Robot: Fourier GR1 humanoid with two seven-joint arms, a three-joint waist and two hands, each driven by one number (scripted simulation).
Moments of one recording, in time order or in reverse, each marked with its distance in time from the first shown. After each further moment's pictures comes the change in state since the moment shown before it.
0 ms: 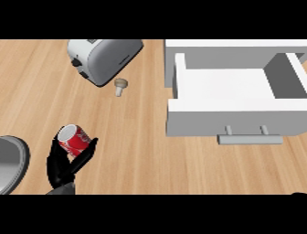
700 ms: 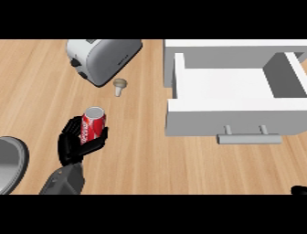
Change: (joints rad) left arm -0.183 0.007 0.004 0.136 -0.024 -0.139 -0.035; right arm -0.028 -0.008 -0.016 0.028 0.012 0.004 -0.018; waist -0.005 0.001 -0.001
